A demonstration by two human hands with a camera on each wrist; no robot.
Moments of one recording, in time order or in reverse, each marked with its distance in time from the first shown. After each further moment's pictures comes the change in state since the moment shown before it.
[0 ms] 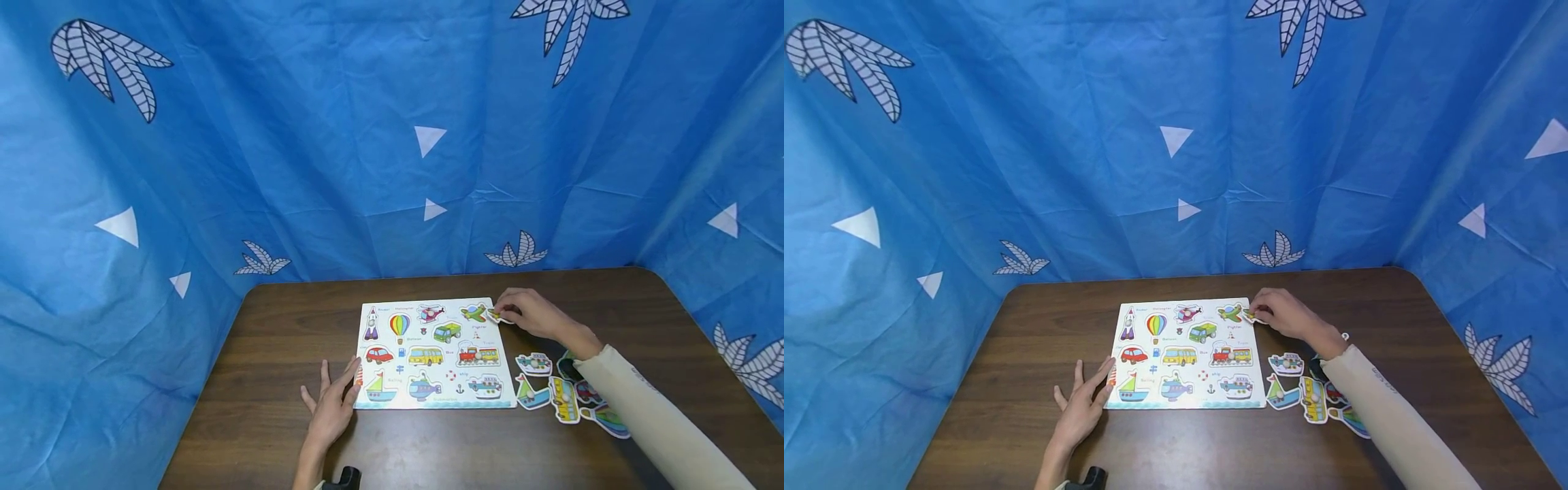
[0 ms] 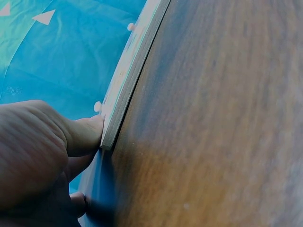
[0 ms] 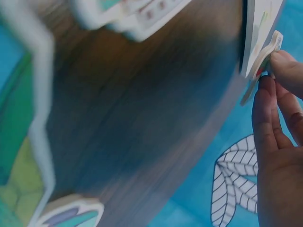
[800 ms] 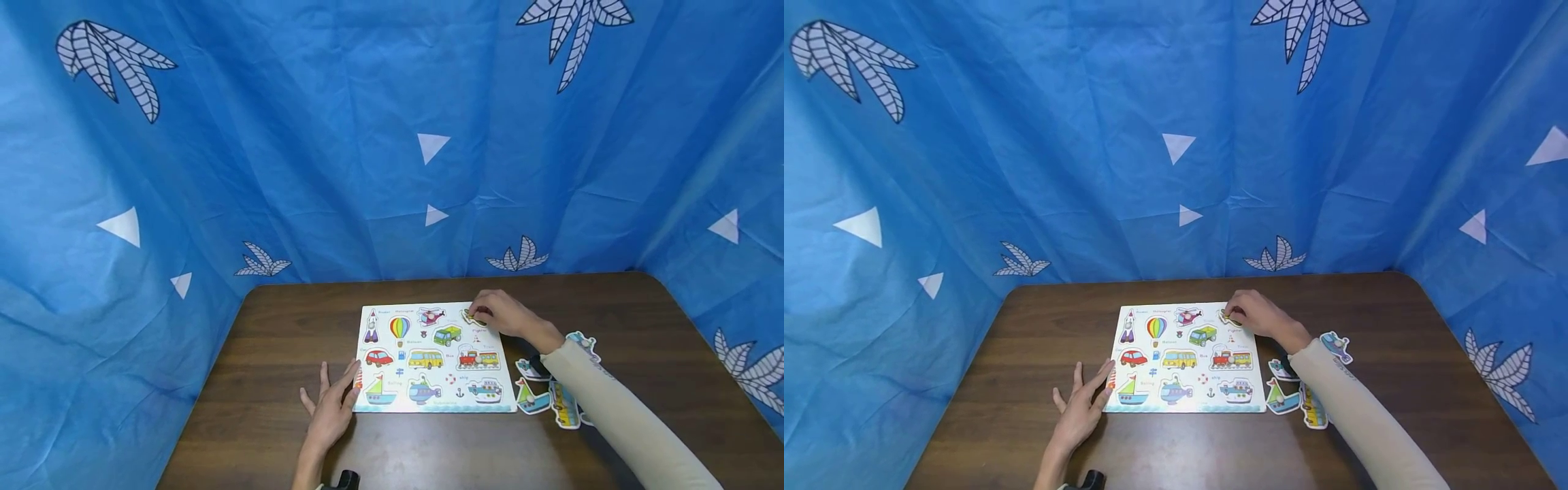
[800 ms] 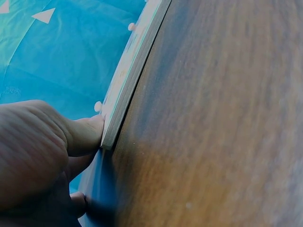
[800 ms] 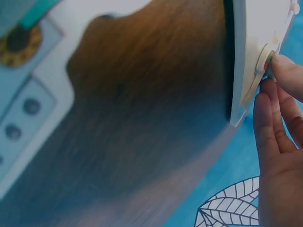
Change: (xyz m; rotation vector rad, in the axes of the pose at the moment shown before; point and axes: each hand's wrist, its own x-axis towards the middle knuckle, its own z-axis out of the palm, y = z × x) left_hand 0.000 0.003 -0.002 -0.009 -0.005 -0.006; right_hand 0.041 -0.018 0.021 0.025 -0.050 -0.053
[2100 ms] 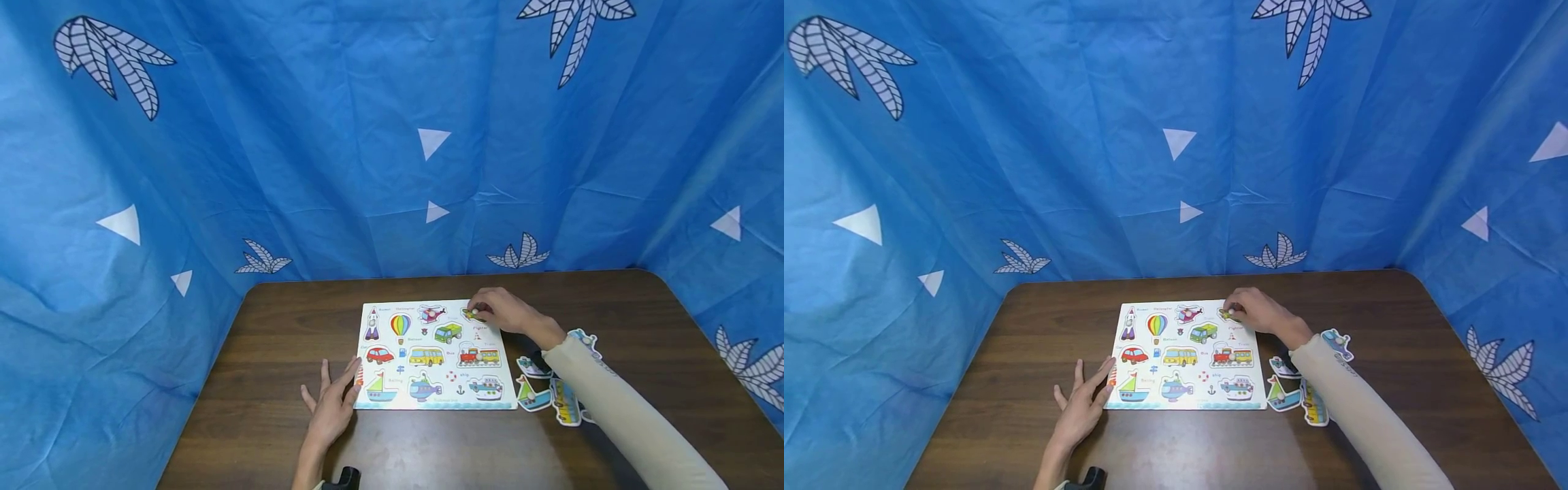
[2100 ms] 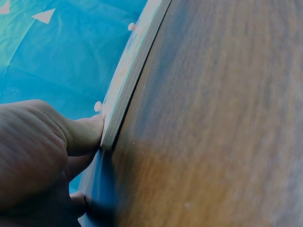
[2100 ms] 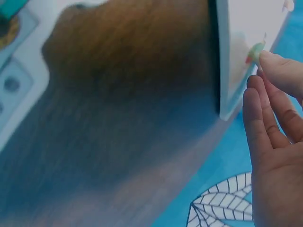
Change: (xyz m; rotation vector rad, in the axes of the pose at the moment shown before) left_hand 0.000 -0.001 0.001 0.002 0.018 0.000; right_hand 0.001 -0.003 -0.002 0.002 -0.048 0.042
